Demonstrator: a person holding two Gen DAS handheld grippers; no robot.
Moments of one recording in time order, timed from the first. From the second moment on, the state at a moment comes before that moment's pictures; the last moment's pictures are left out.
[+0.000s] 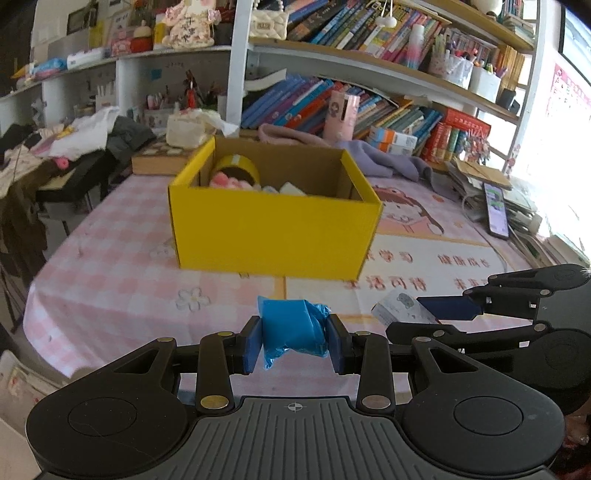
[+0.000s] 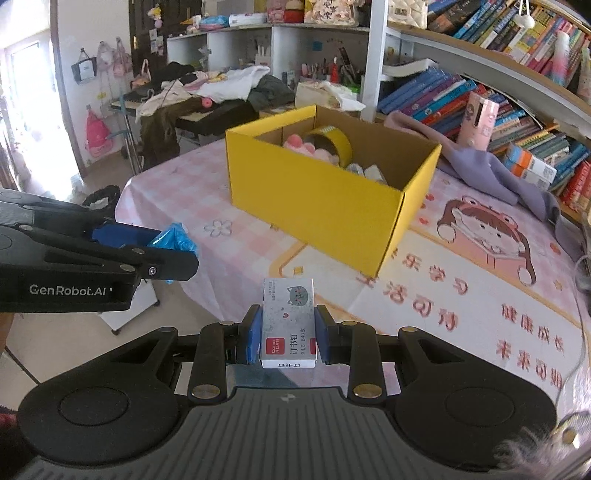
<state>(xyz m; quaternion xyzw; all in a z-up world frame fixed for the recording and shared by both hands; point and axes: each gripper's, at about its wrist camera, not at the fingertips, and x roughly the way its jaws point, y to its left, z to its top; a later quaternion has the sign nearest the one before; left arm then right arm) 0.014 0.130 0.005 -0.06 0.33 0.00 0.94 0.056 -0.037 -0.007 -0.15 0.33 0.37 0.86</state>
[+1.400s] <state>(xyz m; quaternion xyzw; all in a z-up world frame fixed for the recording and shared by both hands) 0.267 0.114 -0.018 0.01 0.40 -0.03 0.92 0.347 0.055 -0.008 -0.18 0.34 0.40 0.83</state>
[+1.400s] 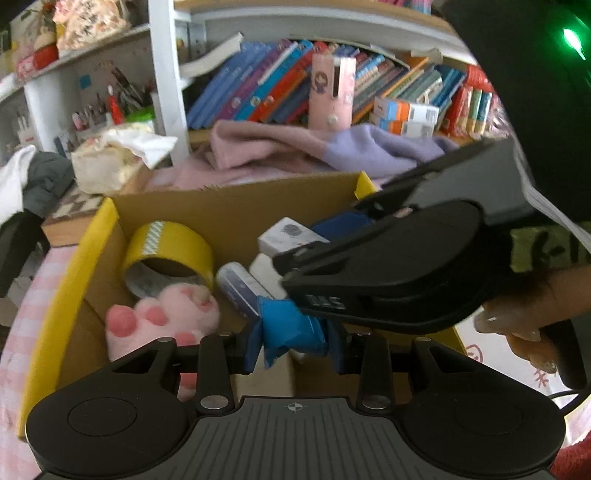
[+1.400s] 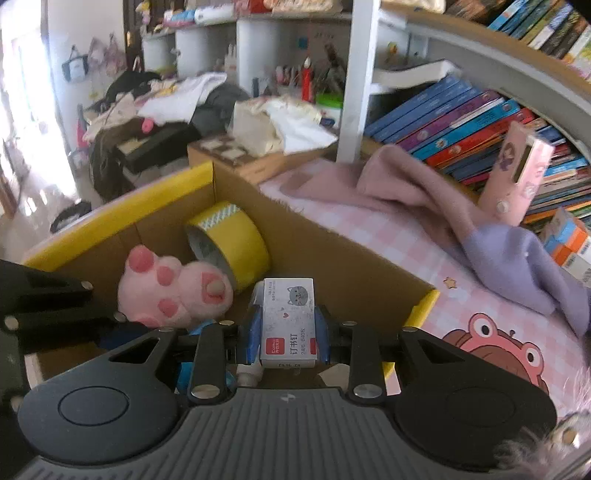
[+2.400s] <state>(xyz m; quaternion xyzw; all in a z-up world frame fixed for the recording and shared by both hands) 0.219 0.124 0.018 -0.01 0.32 0.04 0.95 0.325 0.042 0.027 -0.13 0.30 0.41 0.85</state>
